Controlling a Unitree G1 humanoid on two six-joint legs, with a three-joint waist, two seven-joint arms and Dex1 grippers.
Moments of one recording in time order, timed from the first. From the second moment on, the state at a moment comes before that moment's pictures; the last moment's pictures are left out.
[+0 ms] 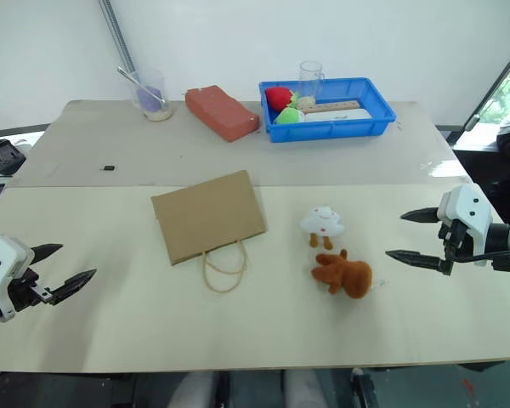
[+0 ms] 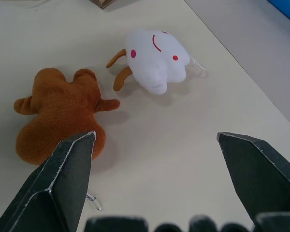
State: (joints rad) left arm 0.32 0.86 0.59 -0.34 -0.39 0.42 -0.81; right arm -0.26 -1.09 -0.21 0.20 0.35 0.12 1.30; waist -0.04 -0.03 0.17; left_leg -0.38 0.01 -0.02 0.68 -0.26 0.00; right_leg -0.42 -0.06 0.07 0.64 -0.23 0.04
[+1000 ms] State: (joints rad) left arm 0.21 0.90 0.55 -0.36 -0.48 0.35 -0.99; right arm -0.28 -1.06 -0.20 0.18 0.35 0.12 1.27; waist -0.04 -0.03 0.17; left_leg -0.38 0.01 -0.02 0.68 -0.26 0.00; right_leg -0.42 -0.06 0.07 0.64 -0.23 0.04
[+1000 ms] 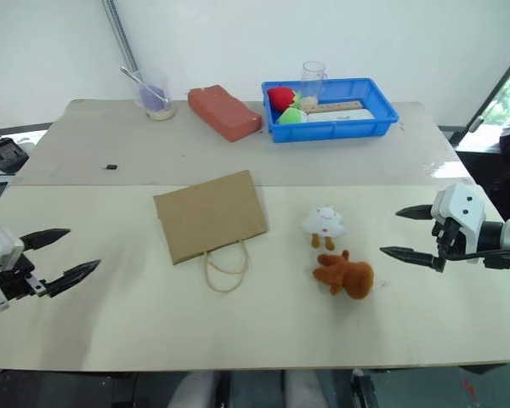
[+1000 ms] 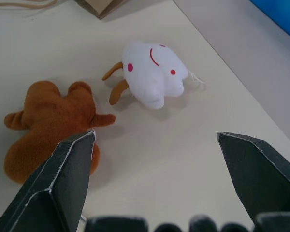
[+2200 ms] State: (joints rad) left arm -0.33 0.67 -0.21 -0.04 -0.16 -0.04 -1.16; right arm -0.05 -1.01 -0.23 -0.52 0.59 0.57 1.04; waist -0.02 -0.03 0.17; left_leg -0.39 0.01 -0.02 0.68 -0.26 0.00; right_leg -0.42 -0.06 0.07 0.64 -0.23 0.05
